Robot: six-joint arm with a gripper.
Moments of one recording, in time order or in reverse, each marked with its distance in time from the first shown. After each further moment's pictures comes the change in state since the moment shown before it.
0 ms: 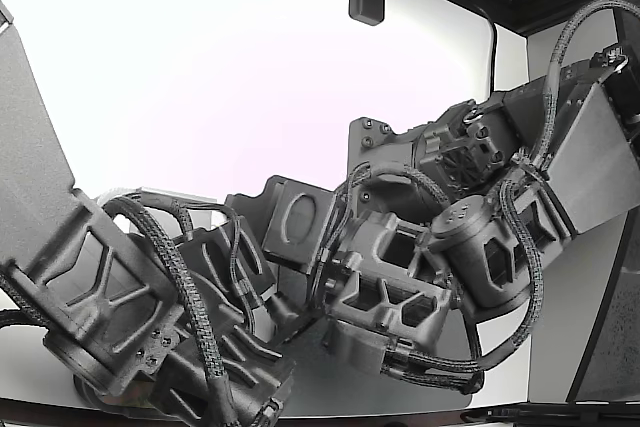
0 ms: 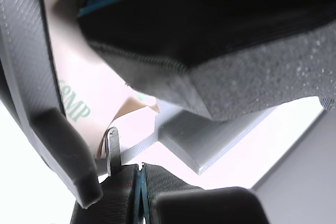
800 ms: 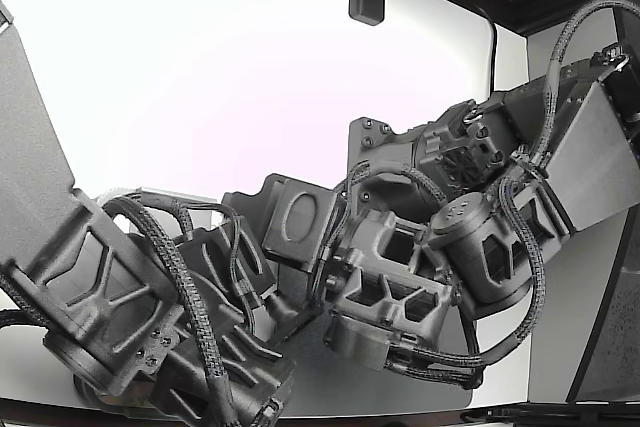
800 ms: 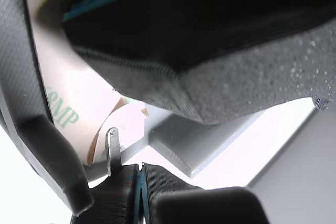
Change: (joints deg) arm 0.0 1.0 2.5 -3.3 1.0 -1.1
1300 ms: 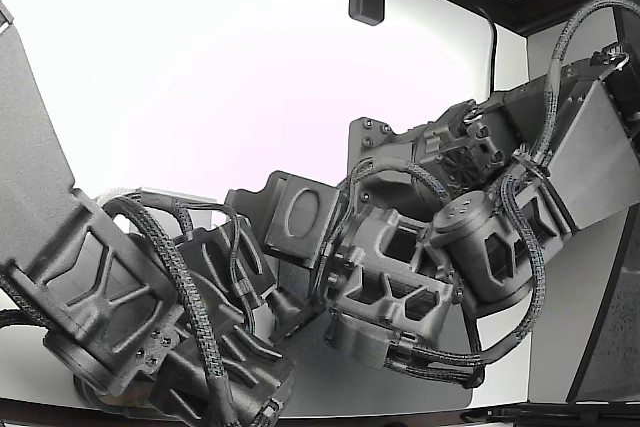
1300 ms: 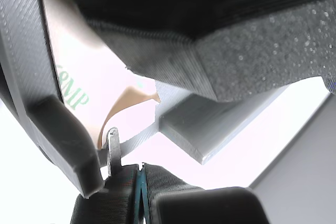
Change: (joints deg) arm -0.2 0.6 0.0 2.3 -0.4 1.4
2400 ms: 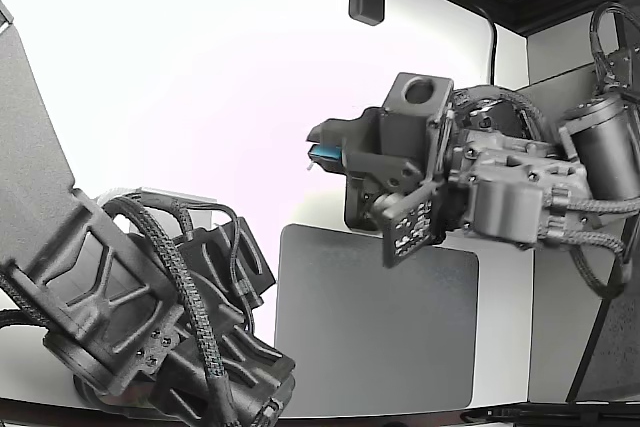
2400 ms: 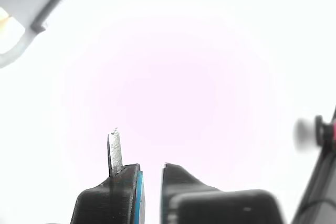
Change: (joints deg) arm -14.2 30.0 -11.2 29.3 -16.3 27.0
